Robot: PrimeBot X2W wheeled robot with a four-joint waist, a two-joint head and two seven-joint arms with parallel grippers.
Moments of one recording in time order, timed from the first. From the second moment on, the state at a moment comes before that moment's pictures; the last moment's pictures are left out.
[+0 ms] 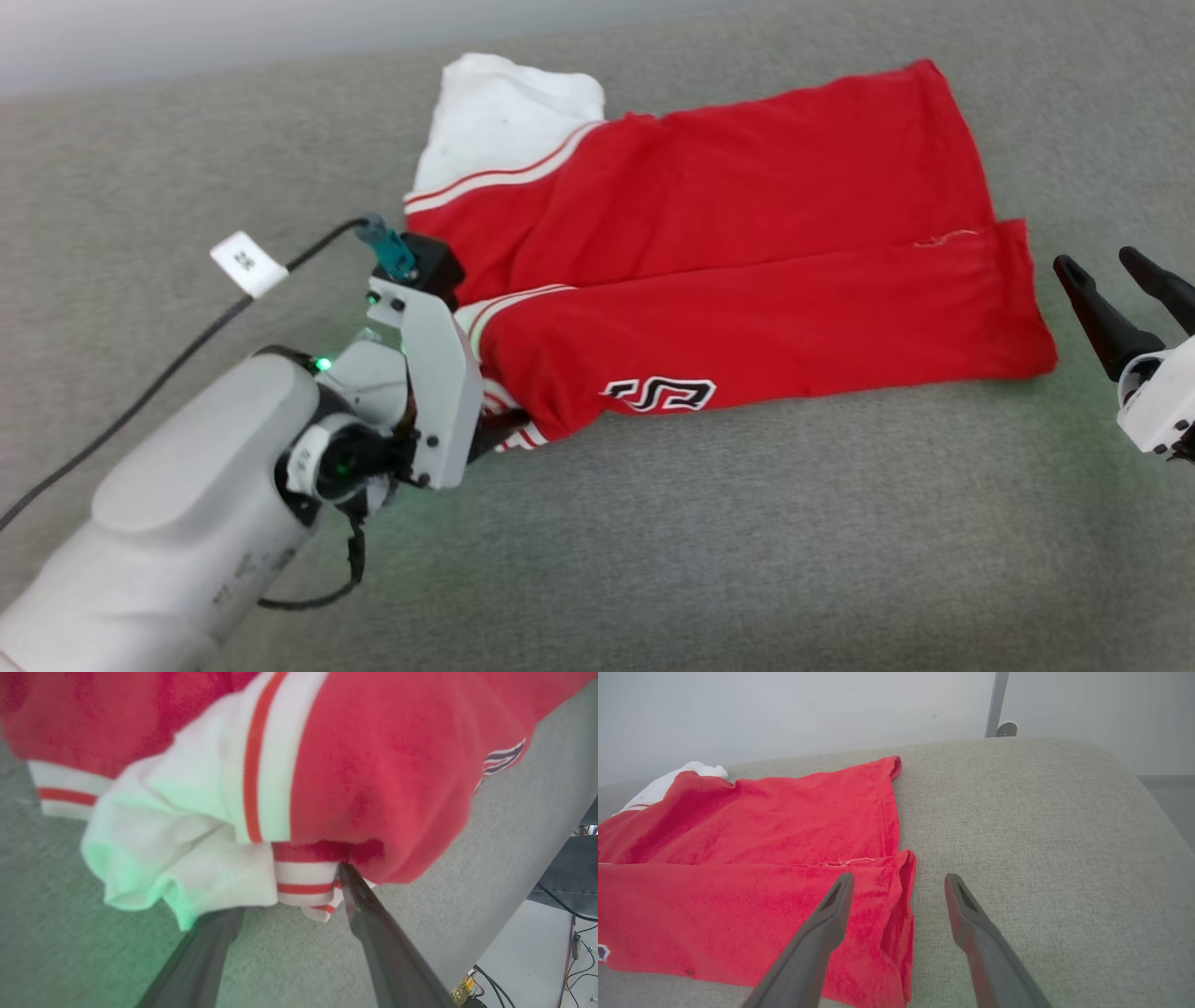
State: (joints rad) left arm -0.84 0.58 -0.86 0.26 -1.11 0.09 0.80; right arm -0.55 -0.62 0.35 0.36 0.85 0.13 0.12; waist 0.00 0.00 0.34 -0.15
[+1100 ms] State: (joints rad) left arm -0.86 0.50 -0.87 0.31 -1.09 -0.04 0.65; right arm -0.72 -0.77 0.65 0.44 0.93 0.13 0.50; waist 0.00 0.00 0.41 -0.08
